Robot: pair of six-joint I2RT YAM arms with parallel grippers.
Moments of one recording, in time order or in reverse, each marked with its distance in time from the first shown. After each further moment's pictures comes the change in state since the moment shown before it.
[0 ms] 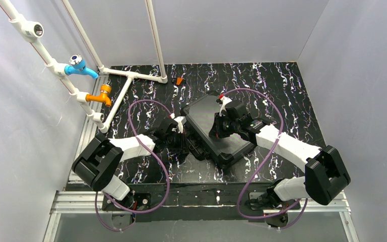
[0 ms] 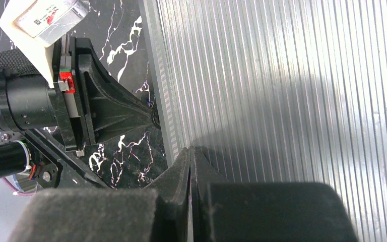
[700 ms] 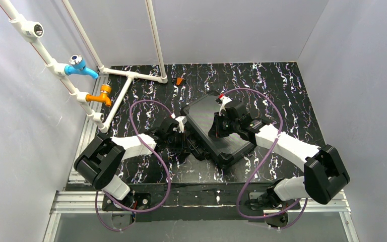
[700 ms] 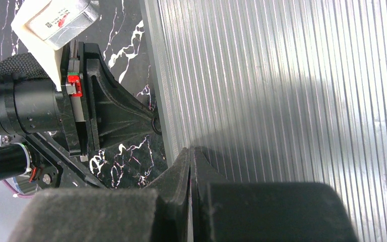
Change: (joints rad) left arm -0.008 0.031 0.019 0.019 0.033 -0.039; right arm 0.000 0.008 0.000 0.018 0.000 0.000
